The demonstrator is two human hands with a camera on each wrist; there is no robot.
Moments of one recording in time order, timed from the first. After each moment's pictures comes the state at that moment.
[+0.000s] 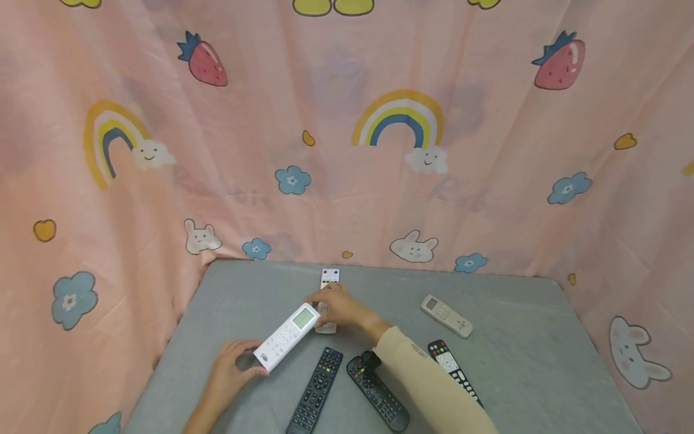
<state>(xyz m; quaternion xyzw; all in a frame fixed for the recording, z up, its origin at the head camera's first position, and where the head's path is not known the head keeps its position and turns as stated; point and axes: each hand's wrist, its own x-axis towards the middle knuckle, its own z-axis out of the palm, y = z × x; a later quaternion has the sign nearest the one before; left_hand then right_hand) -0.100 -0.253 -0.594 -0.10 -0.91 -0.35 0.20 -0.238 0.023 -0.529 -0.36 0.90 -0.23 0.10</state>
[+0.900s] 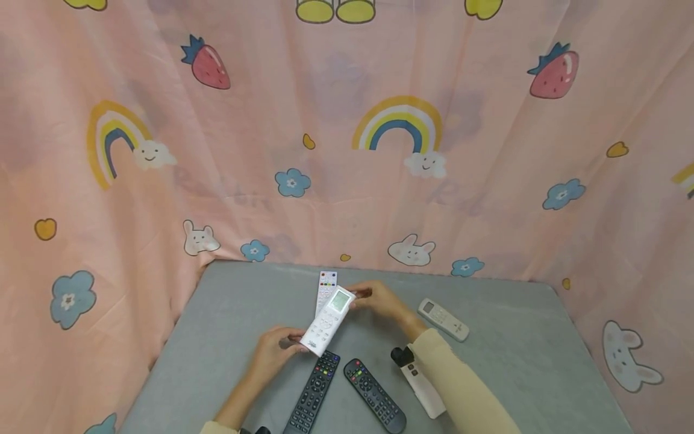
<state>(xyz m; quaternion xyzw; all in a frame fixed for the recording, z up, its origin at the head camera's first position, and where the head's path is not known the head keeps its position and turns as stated) -0.141 -0.170 -0.584 -0.14 -0.87 -0.45 0.16 -0.258 0.112 -0.542 -0.21 0.84 -0.47 0.13</state>
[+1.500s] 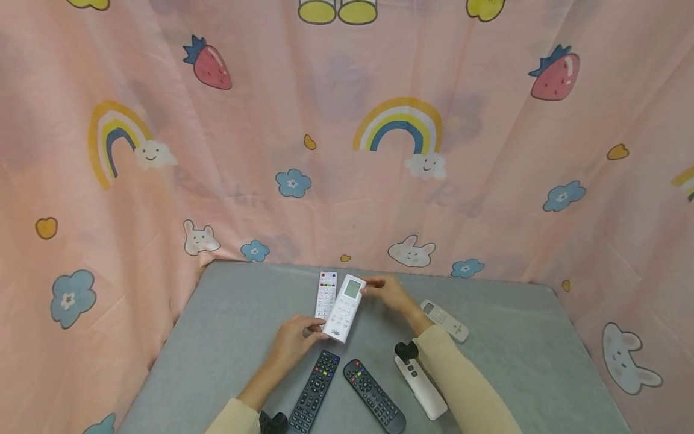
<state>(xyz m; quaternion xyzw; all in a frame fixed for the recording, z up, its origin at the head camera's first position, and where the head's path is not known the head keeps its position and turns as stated) -0.163 -0.130 -0.576 -0.17 -0.90 -0.35 0.18 -0.272 0.131 -0.547 -0.11 0.84 -0.52 0.12</state>
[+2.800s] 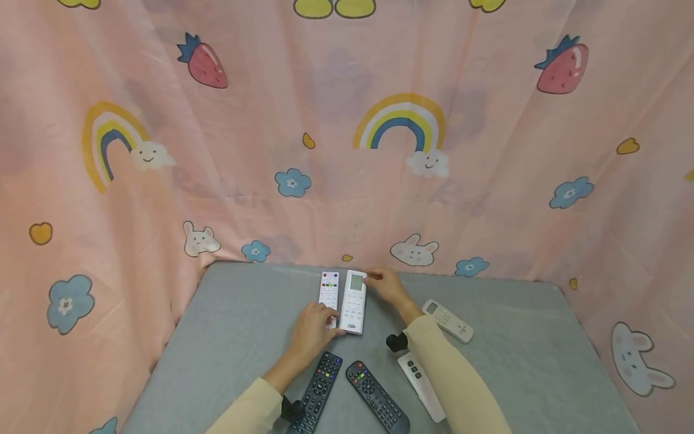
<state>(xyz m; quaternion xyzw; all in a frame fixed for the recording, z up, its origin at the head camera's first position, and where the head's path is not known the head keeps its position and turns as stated) -0.193 -0.095 -0.576 -0.14 -0.96 -0.21 0.15 -0.295 0.117 -0.563 -0.05 0.86 -0.50 0.04</state>
